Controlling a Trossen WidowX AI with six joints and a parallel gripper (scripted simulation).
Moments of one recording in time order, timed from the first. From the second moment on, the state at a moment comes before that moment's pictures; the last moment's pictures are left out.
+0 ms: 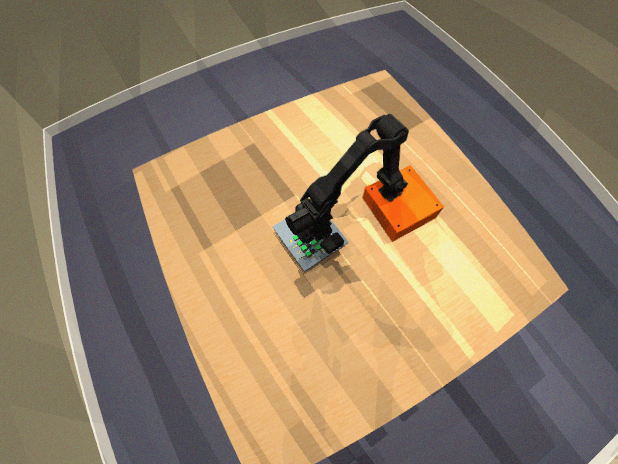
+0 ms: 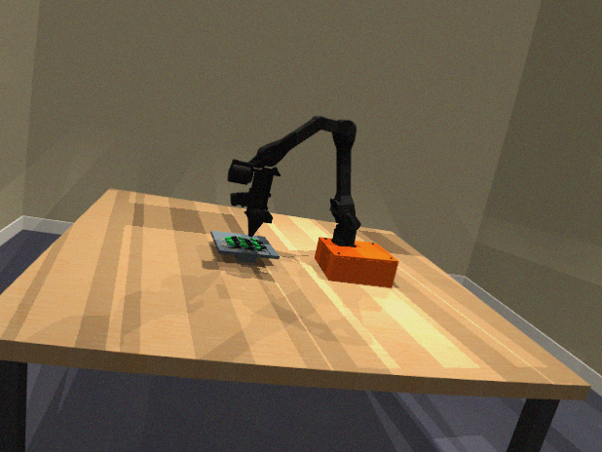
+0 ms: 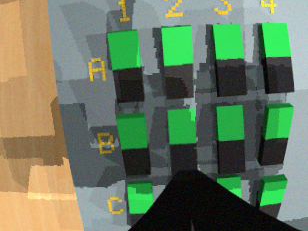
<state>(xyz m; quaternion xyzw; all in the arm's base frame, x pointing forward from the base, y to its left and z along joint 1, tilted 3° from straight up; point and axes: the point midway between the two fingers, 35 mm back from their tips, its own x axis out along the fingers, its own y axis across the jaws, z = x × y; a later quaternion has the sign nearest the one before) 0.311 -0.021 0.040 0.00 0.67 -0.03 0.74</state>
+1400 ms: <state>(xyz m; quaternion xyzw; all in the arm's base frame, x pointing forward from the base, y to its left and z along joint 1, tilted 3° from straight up) 0.311 -0.022 0.022 0.00 0.67 -0.03 0.74</state>
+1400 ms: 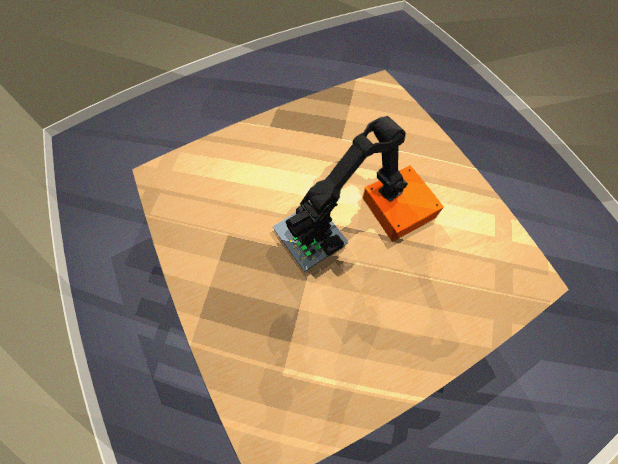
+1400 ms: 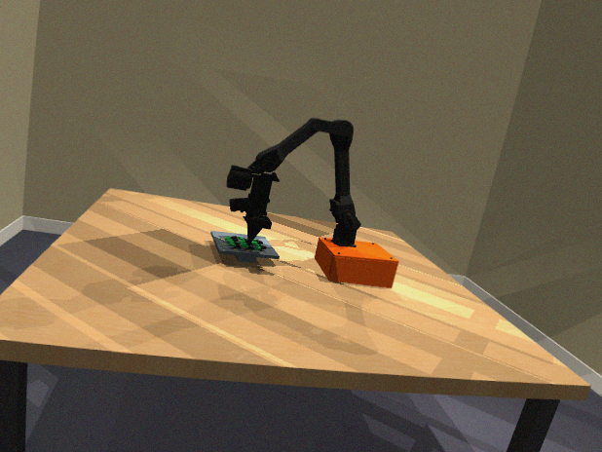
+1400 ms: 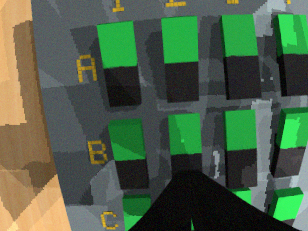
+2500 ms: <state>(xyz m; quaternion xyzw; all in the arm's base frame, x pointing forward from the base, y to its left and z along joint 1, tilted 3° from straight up) 0.311 -0.022 0.019 0.00 0.67 -0.03 0.74</state>
